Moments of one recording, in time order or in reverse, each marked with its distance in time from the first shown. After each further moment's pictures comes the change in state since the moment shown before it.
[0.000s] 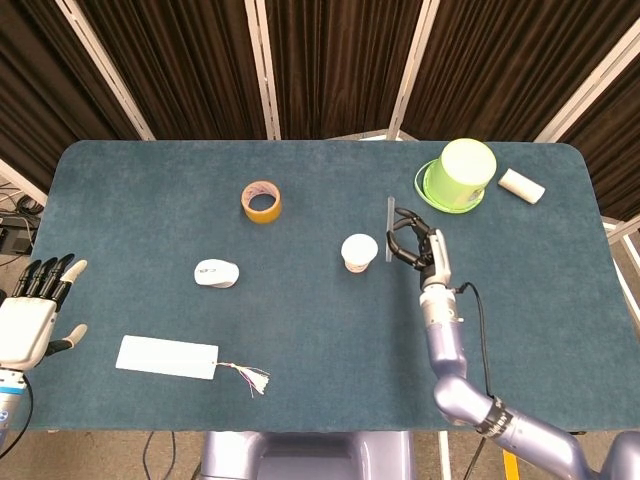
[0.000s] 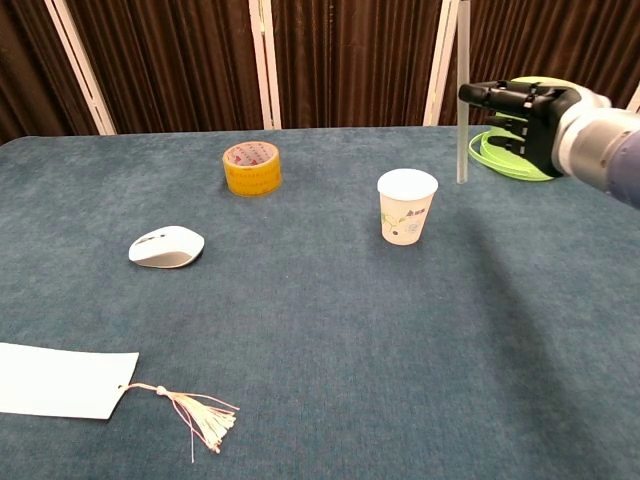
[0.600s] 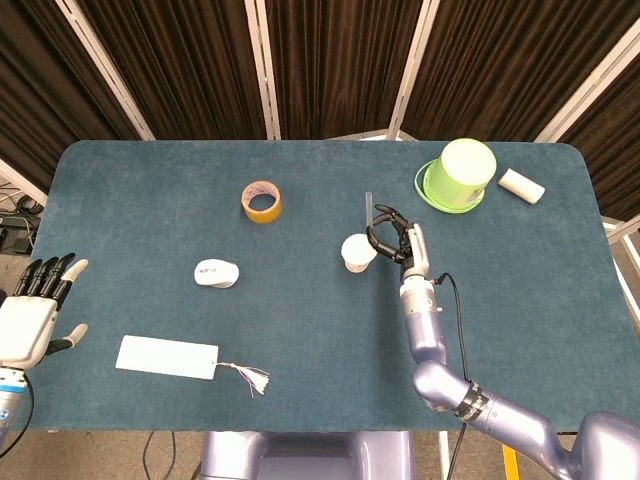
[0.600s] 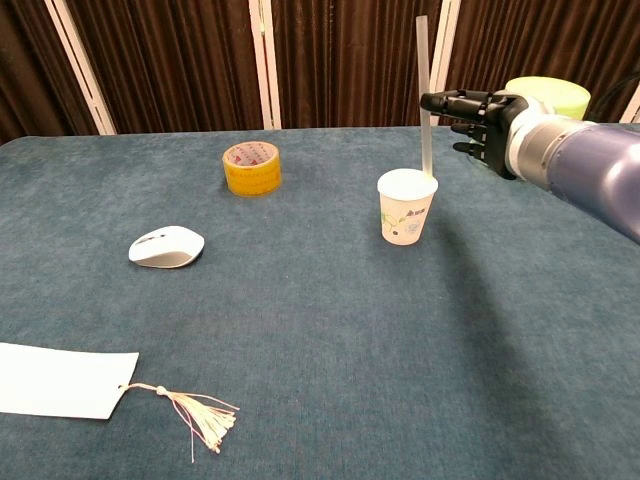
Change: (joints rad) left arm -0.006 0.005 -0.003 -0.009 -0.010 -0.013 -0.002; right arm 0.109 -0.063 0.007 0.120 0.045 -0.037 0.001
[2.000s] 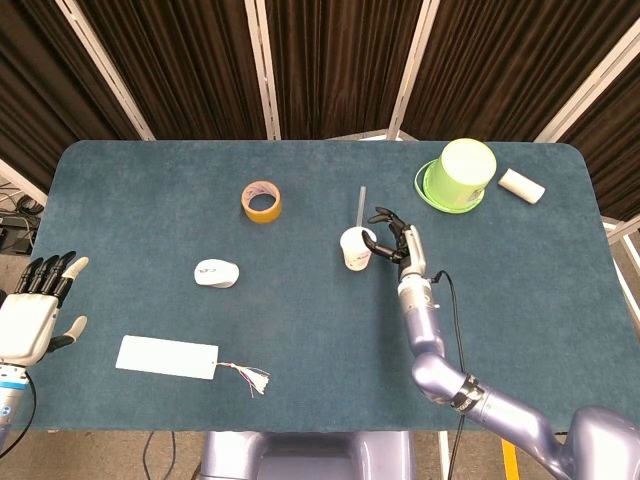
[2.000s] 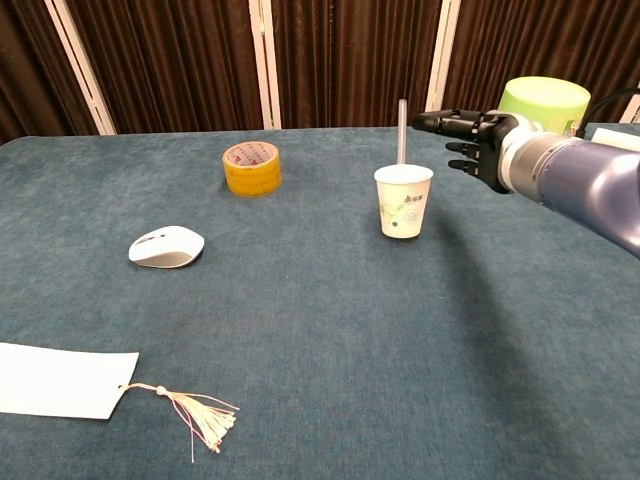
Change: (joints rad) left arm -0.009 0.004 -0.007 -0.018 -0.024 -0.016 0.010; right arm 0.024 -0.007 -0.016 0.087 0.027 -0.072 0.044
